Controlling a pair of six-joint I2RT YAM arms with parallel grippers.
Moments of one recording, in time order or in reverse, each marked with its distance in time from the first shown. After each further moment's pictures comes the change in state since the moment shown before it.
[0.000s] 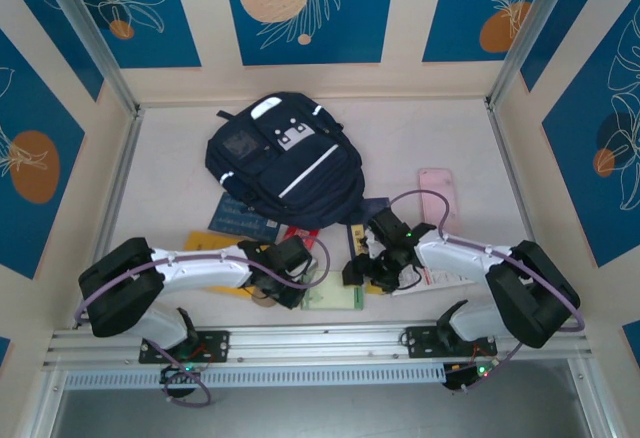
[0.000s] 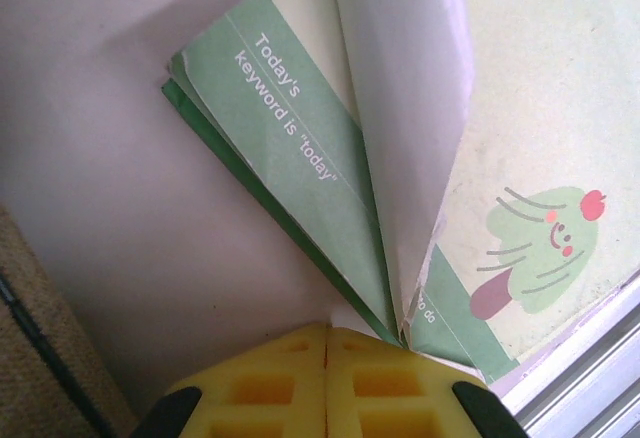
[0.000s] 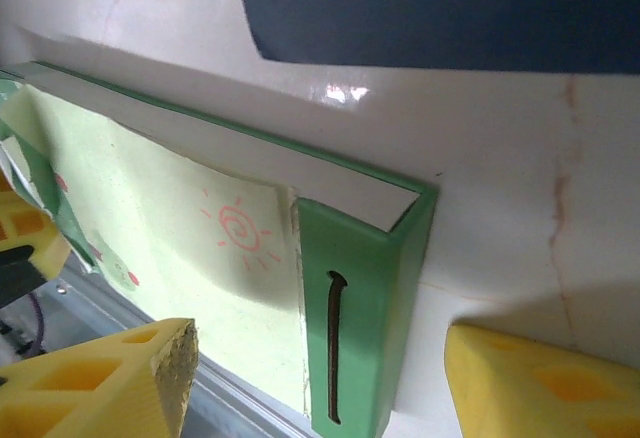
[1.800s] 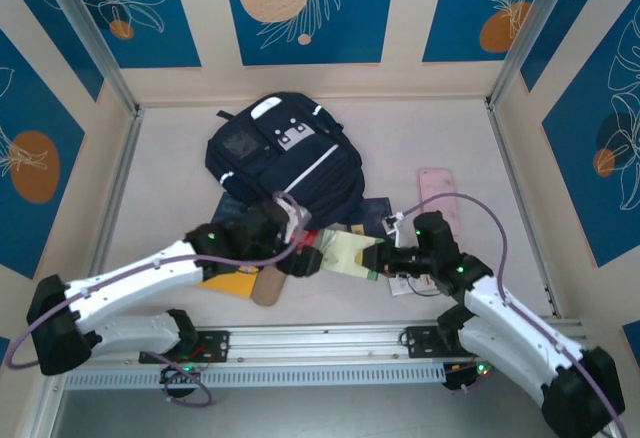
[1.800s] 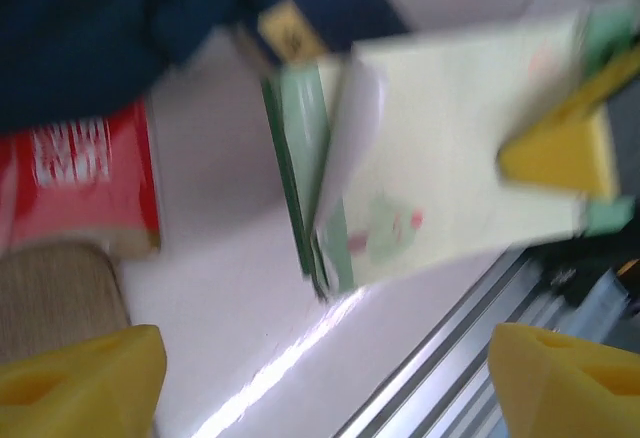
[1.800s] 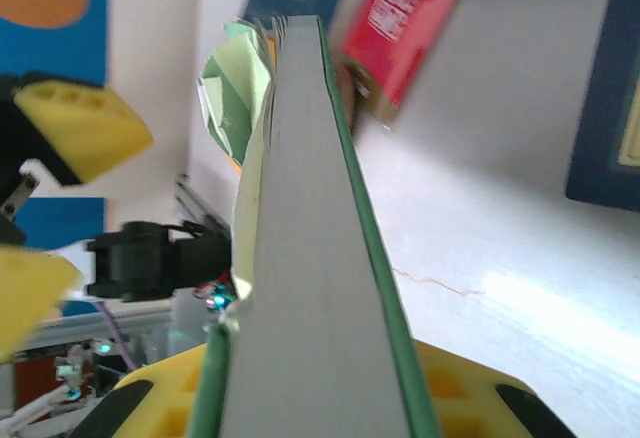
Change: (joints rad) left arm 0.104 -0.354 0.204 -0.061 -0.069 -0.100; right arm -0.182 -0.658 -0.224 0.277 -0.164 0.137
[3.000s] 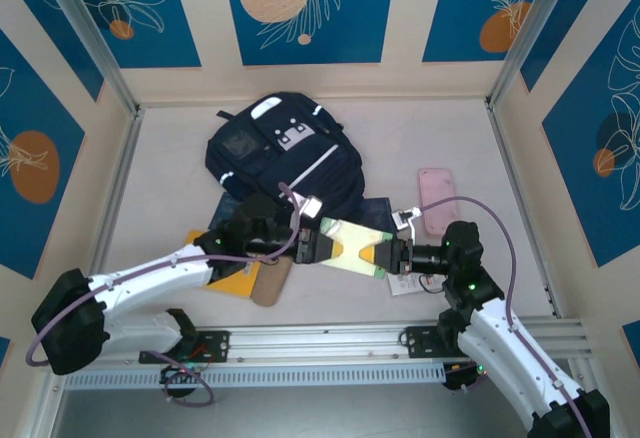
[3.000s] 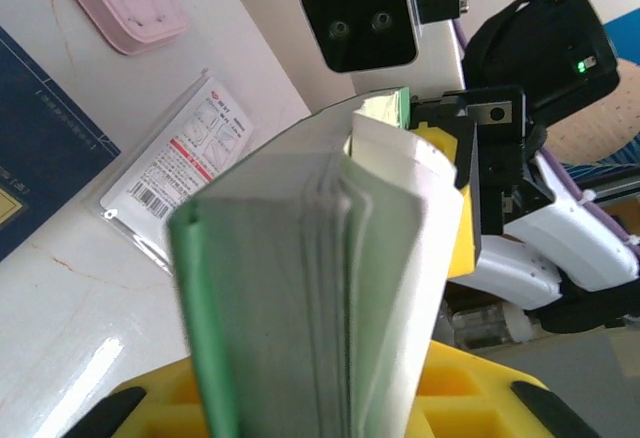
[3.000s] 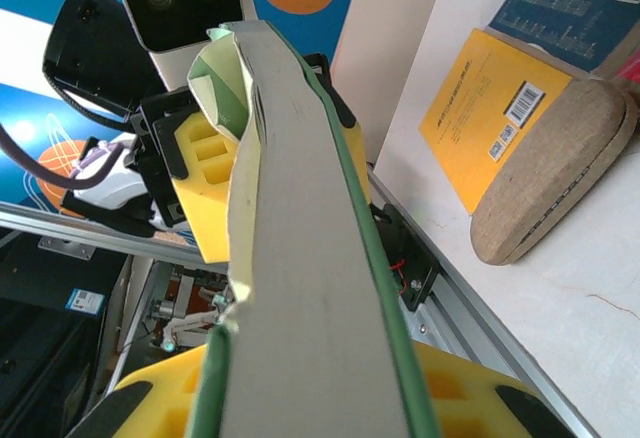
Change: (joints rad) left arm 0.066 0.045 -0.222 0.745 0.526 -0.286; right arm -0.124 -0.175 -0.097 0.411 -0.360 0.280
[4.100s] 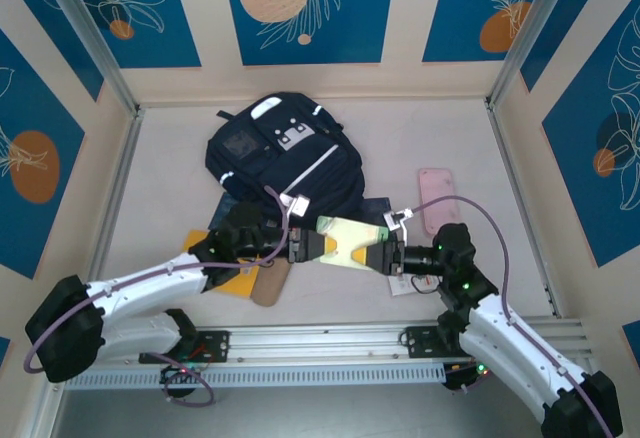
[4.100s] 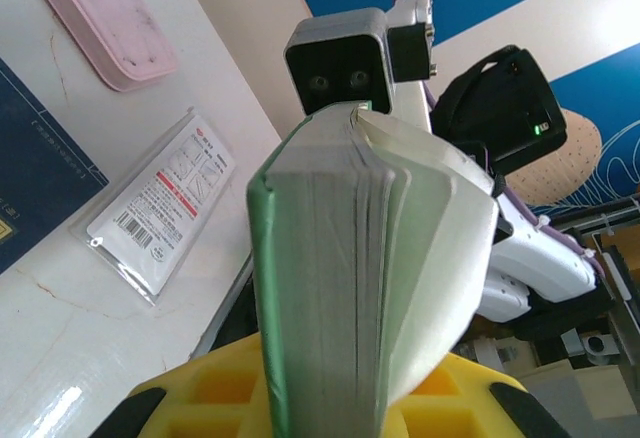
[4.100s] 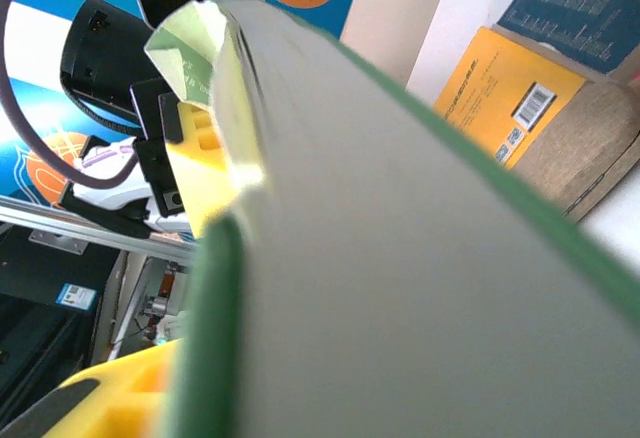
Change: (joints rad) left arm 0.014 -0.030 -0.113 0.210 -0.013 -0.116; right arm 0.127 0.063 -0.017 0.105 0.117 0.013
